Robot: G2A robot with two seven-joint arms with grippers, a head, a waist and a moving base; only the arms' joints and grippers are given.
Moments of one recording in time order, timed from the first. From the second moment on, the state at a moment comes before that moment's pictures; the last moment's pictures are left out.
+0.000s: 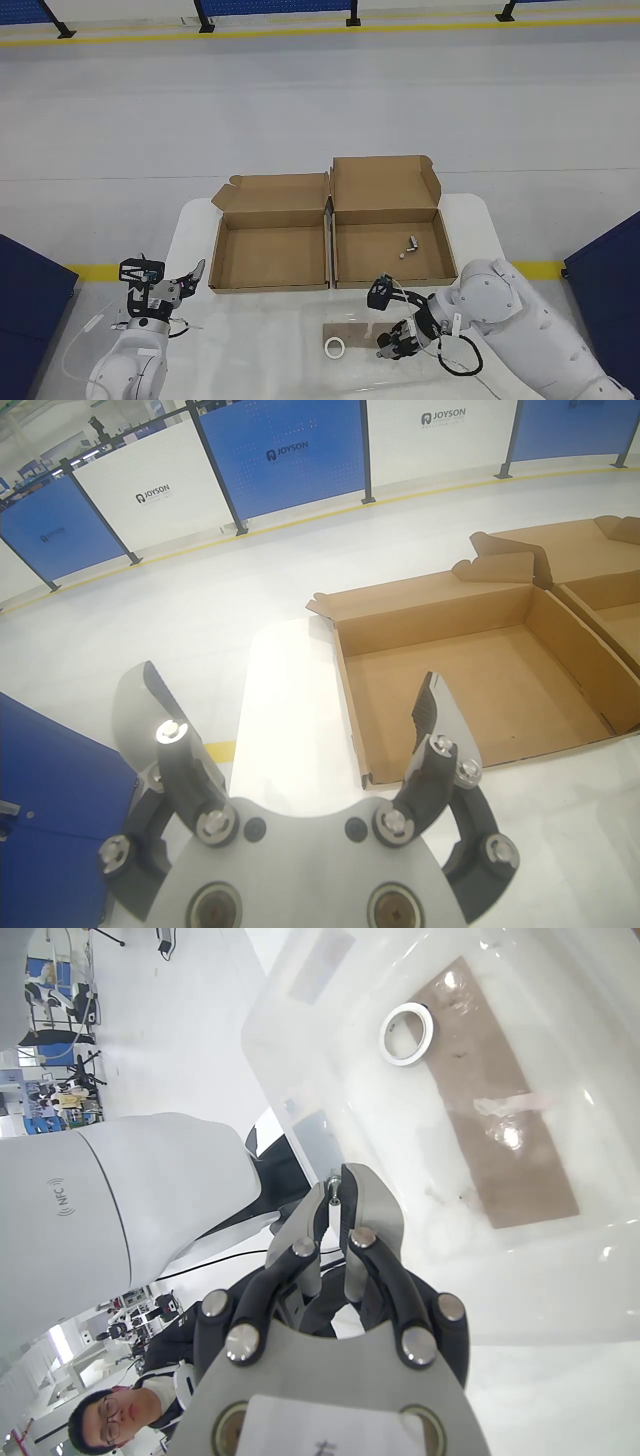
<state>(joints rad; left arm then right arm) 1.73 -1.15 -1.60 -1.80 1.33 0.00 0.00 -1.18 -0.89 1.05 -1.80 -0.17 -0.30 1.52</state>
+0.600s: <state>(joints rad) 1.73 -1.15 -1.60 -1.80 1.33 0.00 0.00 -1.26 -0.78 1.20 -1.76 0.53 -0.28 1.54</state>
